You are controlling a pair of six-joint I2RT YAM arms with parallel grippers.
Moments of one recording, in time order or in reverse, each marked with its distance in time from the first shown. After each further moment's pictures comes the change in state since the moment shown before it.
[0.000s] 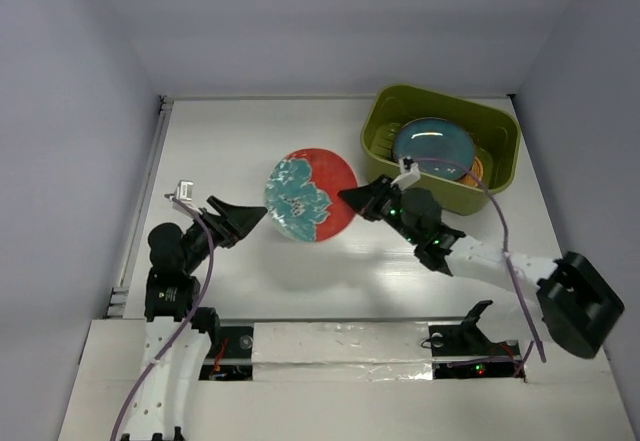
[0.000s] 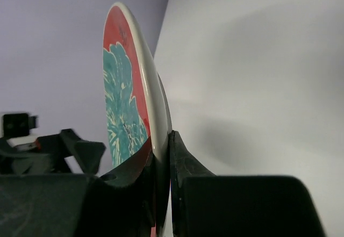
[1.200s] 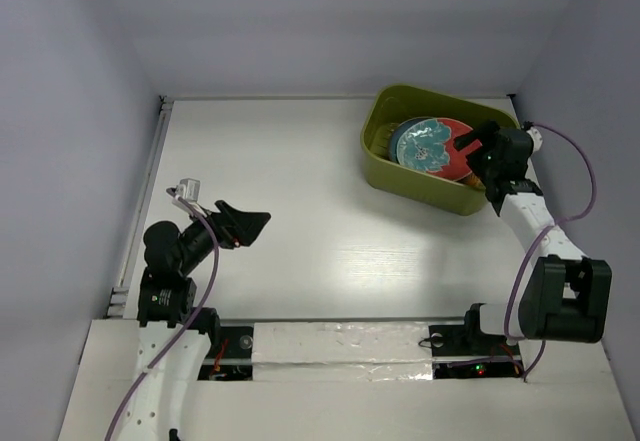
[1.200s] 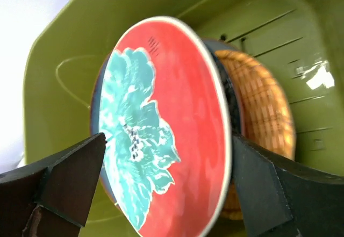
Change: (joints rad) left arm -0.040 -0.018 0.125 -0.157 -0.026 0.323; right arm -0.877 0.021 0.306 -0.631 -0.052 -0.224
